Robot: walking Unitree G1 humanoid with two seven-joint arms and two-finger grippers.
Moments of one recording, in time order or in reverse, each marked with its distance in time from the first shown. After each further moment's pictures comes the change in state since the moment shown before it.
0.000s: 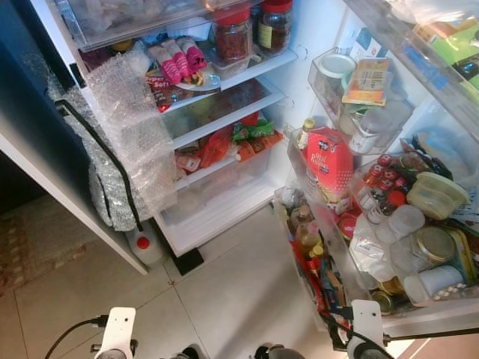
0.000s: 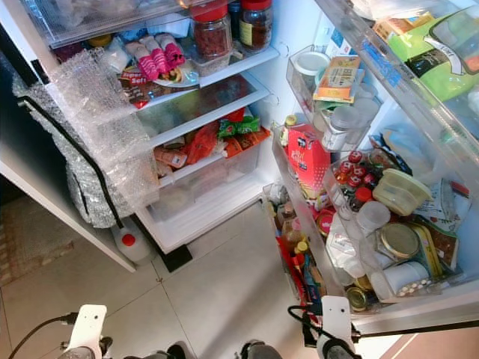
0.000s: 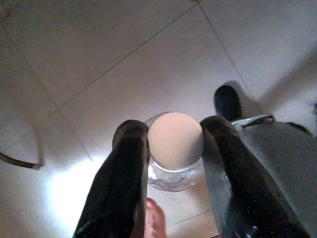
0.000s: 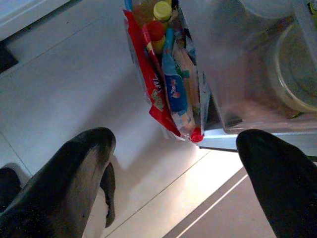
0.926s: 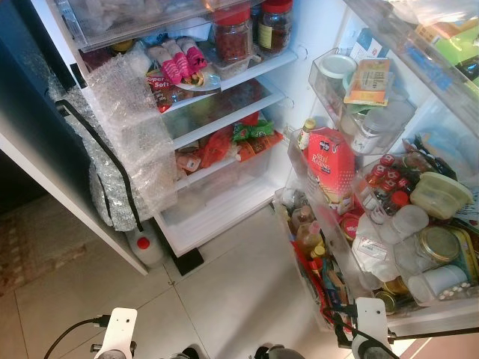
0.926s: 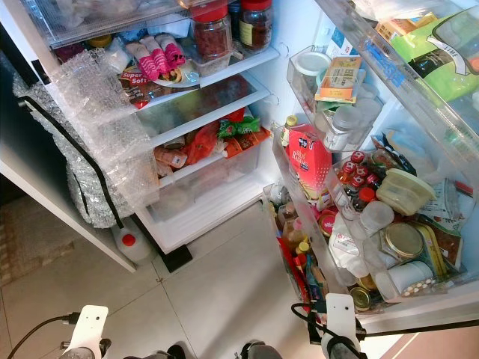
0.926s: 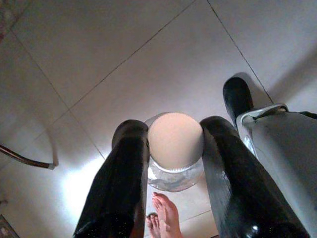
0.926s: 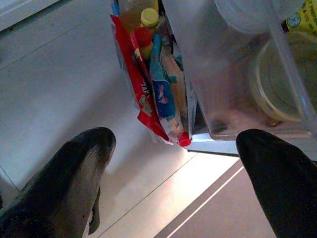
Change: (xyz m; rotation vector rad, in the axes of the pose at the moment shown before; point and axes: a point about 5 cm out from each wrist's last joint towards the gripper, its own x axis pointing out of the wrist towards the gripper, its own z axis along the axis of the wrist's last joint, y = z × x) left arm 0.000 0.000 -0.001 0.084 0.019 0.021; right arm 0.000 -0.009 0.004 -0.031 -0.015 -0.055
